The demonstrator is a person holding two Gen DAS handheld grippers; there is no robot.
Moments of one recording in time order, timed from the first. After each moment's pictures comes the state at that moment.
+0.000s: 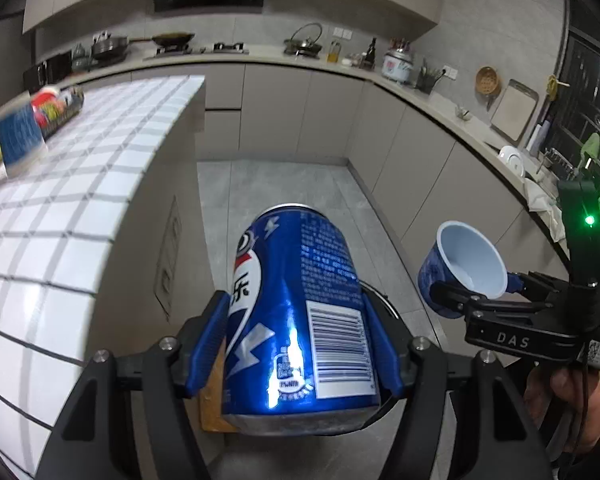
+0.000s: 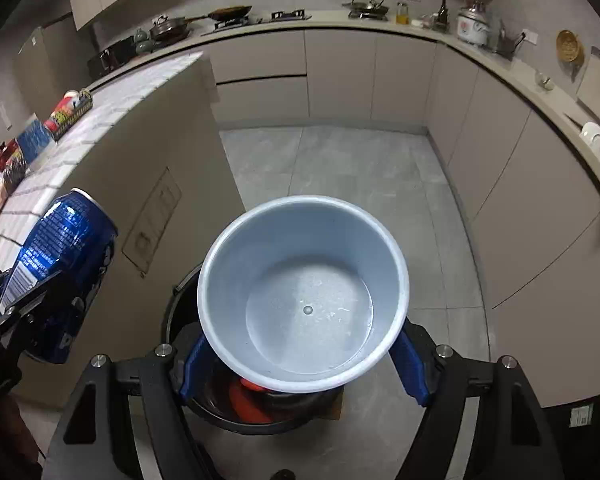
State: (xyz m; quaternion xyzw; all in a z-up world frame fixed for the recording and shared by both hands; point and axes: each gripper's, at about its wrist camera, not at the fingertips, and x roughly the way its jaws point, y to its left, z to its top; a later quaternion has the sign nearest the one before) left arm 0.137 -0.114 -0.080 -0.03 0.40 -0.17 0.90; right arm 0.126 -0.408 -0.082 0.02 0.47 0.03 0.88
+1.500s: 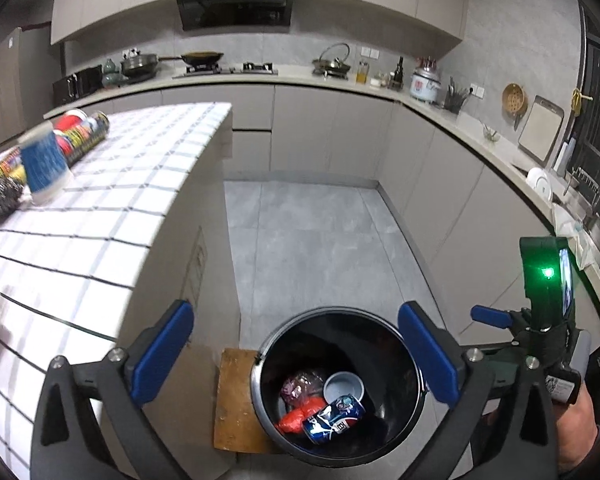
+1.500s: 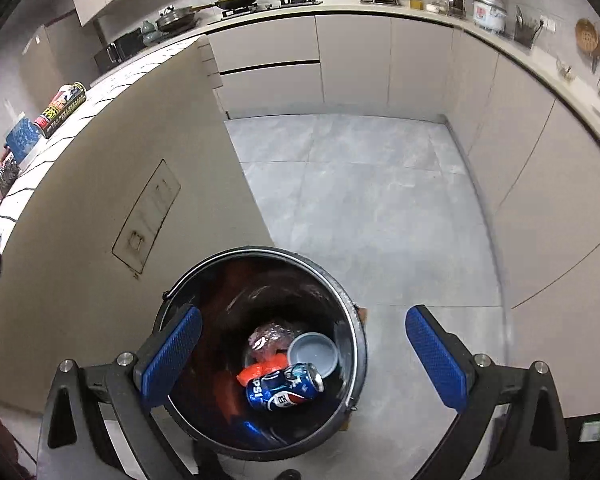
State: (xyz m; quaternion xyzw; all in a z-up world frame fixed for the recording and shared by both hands) left arm 0.144 -0.122 -0.046 -0.02 0.36 -0.11 0.93; right arm 0.164 -0.405 -0.101 0.02 0.48 0.04 0.88
